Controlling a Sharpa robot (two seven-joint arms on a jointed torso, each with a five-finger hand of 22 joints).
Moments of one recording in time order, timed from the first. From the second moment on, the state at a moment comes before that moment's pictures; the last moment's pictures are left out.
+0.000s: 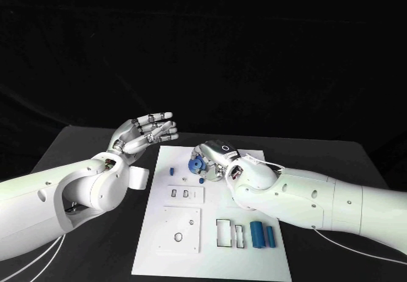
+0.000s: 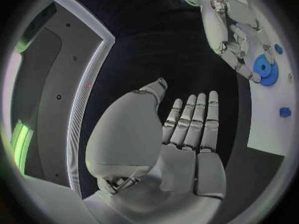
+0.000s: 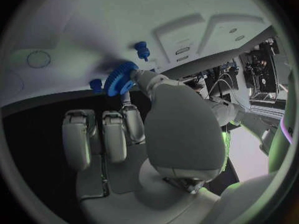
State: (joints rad) left arm 1.22 -0.96 0.01 1.68 -0.04 -0.37 0.51; left_hand 1.47 -0.14 0.35 0.24 0.06 0.65 0.18 0.20 0.15 0.84 0.24 0.10 0.06 0.76 0.20 0.23 0.15 0.15 0.71 0.29 0.26 0.10; right arm 1.23 -0.46 -0.13 1.34 -1.64 -0.53 -0.24; right_hand 1.39 -0.27 0.56 0.17 0.26 0.93 0.14 0.29 0.42 1.39 0.04 1.38 1.31 1.47 -0.02 1.54 1.31 0.04 1.46 0.09 1.50 1.31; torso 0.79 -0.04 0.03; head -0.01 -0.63
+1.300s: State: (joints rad) left arm 1.22 -0.96 0.01 1.68 -0.04 -0.37 0.51; left_hand 1.47 -0.14 0.35 0.24 0.06 0.65 0.18 0.20 0.15 0.84 0.24 0.10 0.06 0.76 0.20 0.23 0.15 0.15 0.71 0.29 0.26 0.09; right arm 1.23 -0.46 -0.13 1.31 -1.66 -0.59 -0.25; right_hand 1.33 -0.27 0.60 0.13 0.26 0.88 0.15 0.28 0.48 1.37 0.06 1.35 1.31 1.47 -0.01 1.54 1.31 0.04 1.47 0.09 1.50 1.31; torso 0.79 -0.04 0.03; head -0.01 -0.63
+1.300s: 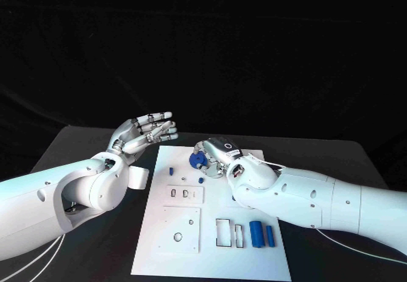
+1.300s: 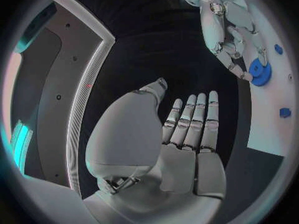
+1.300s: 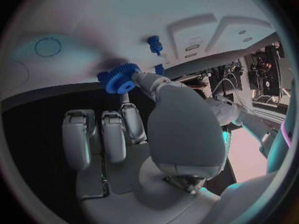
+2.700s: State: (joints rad) left arm 1.22 -0.97 0.01 1.68 -0.04 -0.37 0.50; left_hand 1.47 -0.14 0.35 0.23 0.06 0.65 0.18 0.20 0.14 0.84 0.24 0.09 0.06 0.76 0.20 0.22 0.15 0.15 0.71 0.29 0.26 0.09; right arm 1.22 -0.47 -0.13 1.32 -1.60 -0.55 -0.23; right_hand 1.41 -0.21 0.22 0.28 0.27 0.81 0.19 0.12 0.40 1.34 0.10 1.34 1.30 1.47 0.03 1.54 1.31 0.04 1.47 0.13 1.50 1.31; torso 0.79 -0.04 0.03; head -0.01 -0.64
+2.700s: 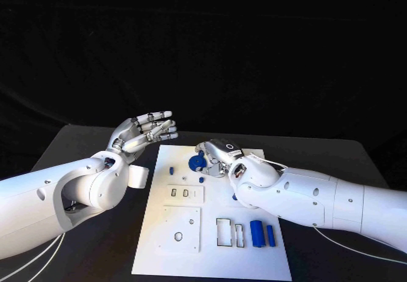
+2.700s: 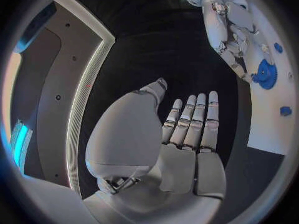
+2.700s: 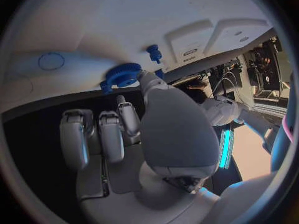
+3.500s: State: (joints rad) left arm 1.22 -0.97 0.01 1.66 -0.04 -0.37 0.50; left_hand 1.47 -0.14 0.35 0.23 0.06 0.65 0.18 0.20 0.14 0.84 0.24 0.09 0.06 0.76 0.20 0.22 0.15 0.15 0.71 0.29 0.26 0.09; right arm 1.32 -0.88 -0.13 1.54 -1.12 -0.56 0.00; right_hand 1.46 -0.22 0.32 0.25 0.27 0.86 0.18 0.14 0.39 1.31 0.09 1.31 1.26 1.47 0.02 1.52 1.31 0.04 1.46 0.13 1.42 1.31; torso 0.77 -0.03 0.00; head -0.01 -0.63
